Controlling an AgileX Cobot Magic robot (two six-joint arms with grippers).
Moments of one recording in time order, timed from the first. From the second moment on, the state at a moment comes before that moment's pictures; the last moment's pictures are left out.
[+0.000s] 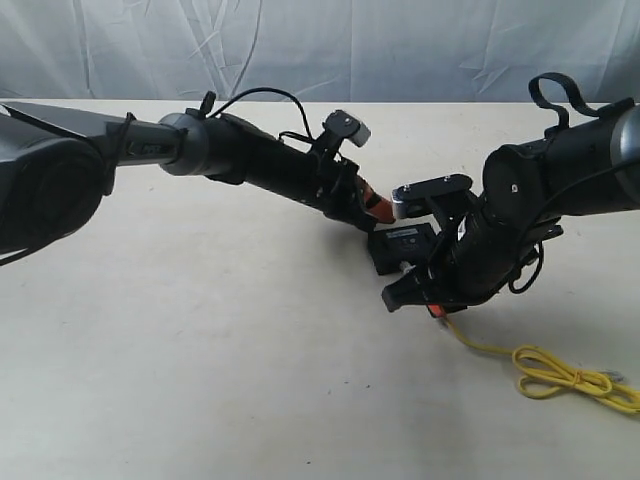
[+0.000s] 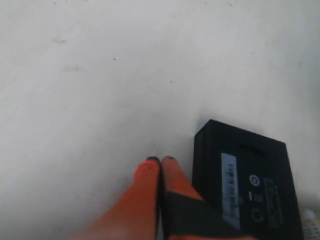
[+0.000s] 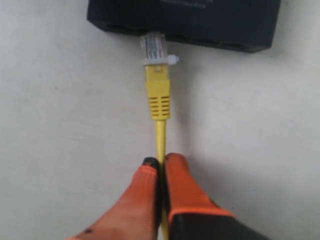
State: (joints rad) left arm -0.49 2.53 -1.81 -1.40 0.83 1.57; right arm 0.48 1.82 -0.89 0.11 0.50 -0.04
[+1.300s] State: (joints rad) left arm -0.49 2.55 -1.81 -1.40 0.86 1.57; right arm 0.48 1.84 -0.89 0.06 0.47 -0.13
